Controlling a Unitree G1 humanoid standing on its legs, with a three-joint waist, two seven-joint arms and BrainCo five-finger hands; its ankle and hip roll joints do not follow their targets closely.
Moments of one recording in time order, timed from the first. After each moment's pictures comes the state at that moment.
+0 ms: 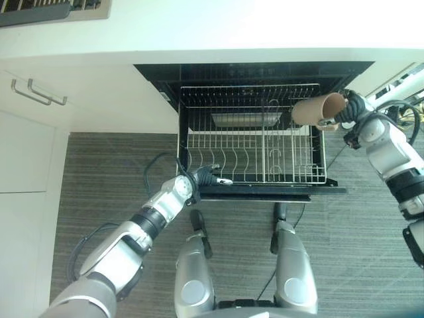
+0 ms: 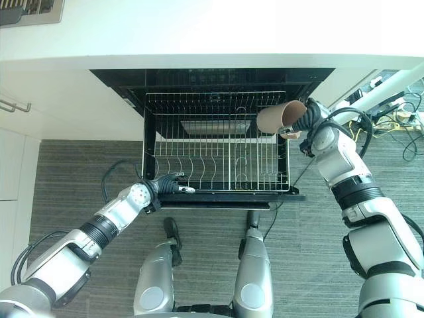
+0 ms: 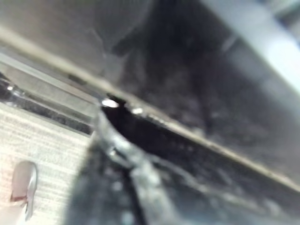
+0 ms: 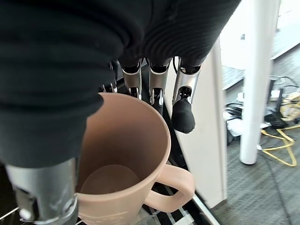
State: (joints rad) left arm -0.63 0.44 -0.67 0.58 0.18 0.21 -0.25; right arm -0.91 -0.80 0.47 0.53 -0.16 0.36 -0.01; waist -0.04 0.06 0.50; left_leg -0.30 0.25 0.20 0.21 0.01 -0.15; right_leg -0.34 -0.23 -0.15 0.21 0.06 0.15
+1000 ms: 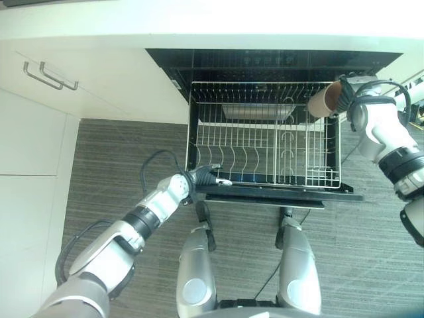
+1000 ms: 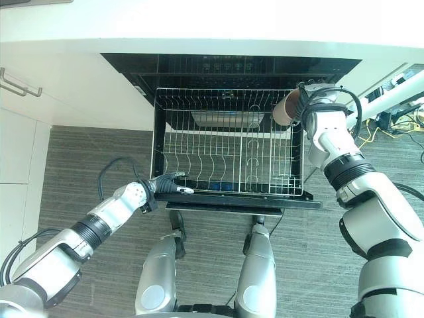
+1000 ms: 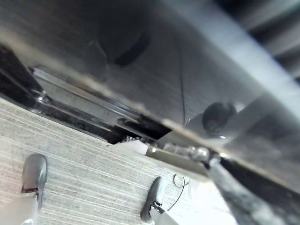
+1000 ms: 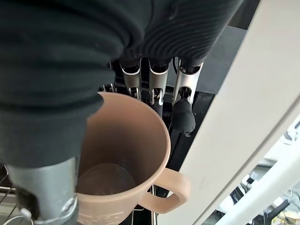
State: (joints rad) left arm -0.63 0.52 -0.71 0.52 0.11 0.19 -0.26; right arm -1.10 -0.80 0.74 0.67 -0.70 0.38 0.08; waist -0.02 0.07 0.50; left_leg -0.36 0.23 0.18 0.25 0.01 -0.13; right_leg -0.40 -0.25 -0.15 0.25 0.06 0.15
